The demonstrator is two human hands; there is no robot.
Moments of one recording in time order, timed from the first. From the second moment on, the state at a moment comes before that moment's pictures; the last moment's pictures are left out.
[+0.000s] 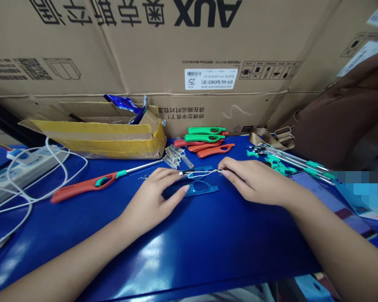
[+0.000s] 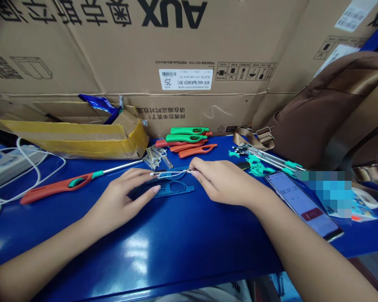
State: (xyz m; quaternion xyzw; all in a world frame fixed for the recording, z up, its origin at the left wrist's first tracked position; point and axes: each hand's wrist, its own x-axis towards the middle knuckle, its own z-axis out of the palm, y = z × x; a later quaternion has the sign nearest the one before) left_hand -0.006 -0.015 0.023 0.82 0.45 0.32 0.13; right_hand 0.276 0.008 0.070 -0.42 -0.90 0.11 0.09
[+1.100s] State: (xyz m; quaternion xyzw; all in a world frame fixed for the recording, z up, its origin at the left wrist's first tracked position) left_hand 0.005 -0.015 0.035 0.60 0.51 0.43 0.43; right_hand 0.271 0.004 0.070 -0.37 -0.89 0.24 0.11
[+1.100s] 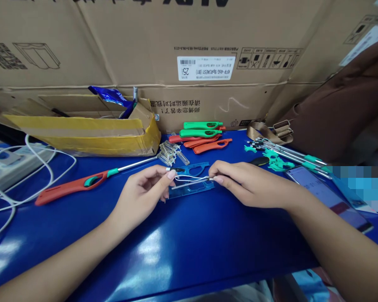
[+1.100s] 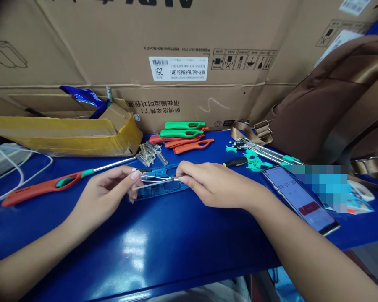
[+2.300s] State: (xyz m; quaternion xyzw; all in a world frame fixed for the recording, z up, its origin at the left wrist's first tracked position) left_hand -0.003 -0.012 0.019 0.79 0.48 0.30 0.23; right_hand 0.281 0.032 0.043 -0.32 -0.90 0.25 0.13
